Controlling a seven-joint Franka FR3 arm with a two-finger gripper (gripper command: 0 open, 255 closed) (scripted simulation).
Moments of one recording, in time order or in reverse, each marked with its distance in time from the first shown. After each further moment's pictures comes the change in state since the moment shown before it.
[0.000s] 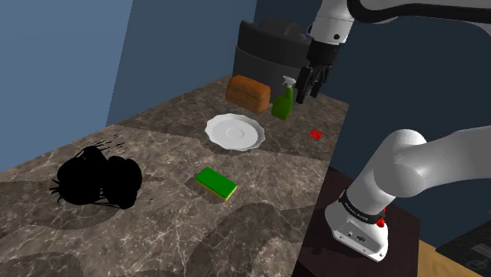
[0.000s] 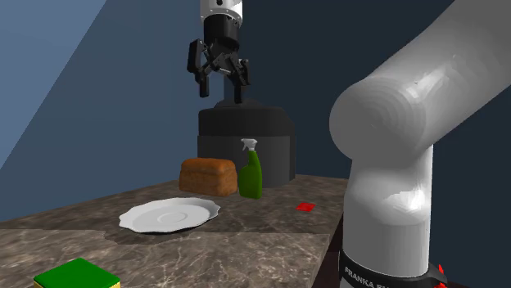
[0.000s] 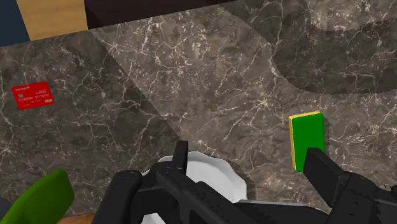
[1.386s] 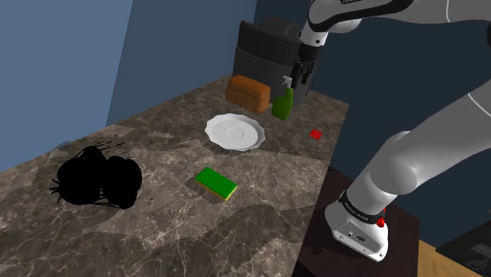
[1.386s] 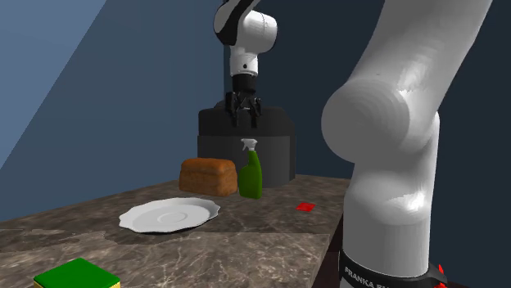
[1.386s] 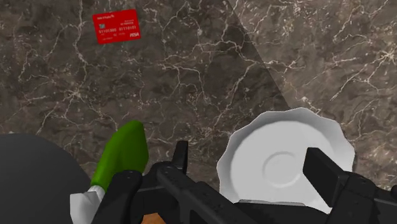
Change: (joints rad) arm -0.112 0.477 -0.314 0.234 -0.165 0.262 -0.426
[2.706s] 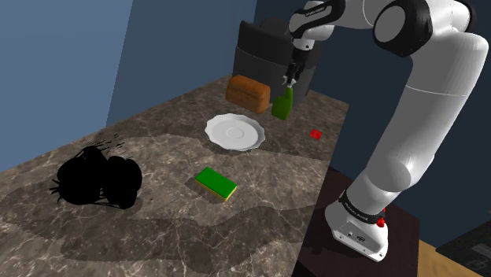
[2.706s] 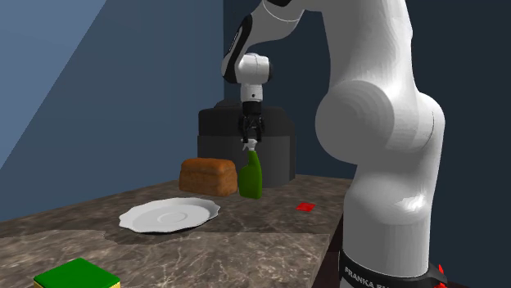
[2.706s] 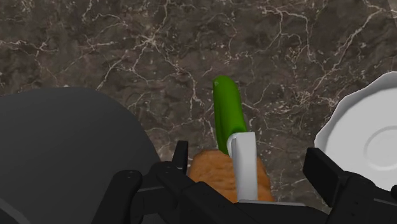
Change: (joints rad) arm -0.104 0.539 -0.134 0.452 0.154 0.085 -0.345
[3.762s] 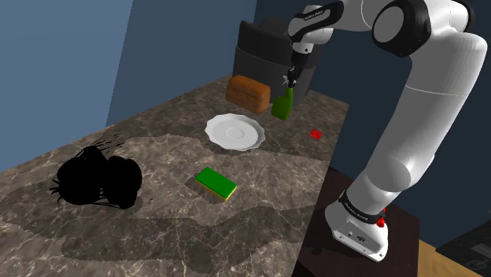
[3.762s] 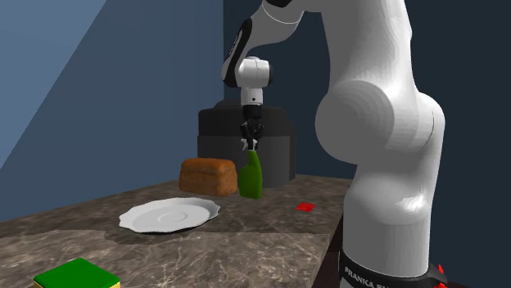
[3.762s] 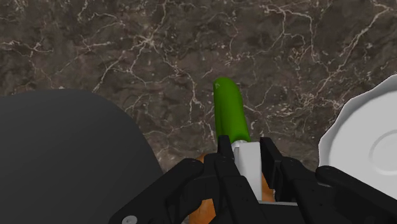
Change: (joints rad) arm -0.001 0.006 0.001 -0.028 0.004 0.034 -0.004
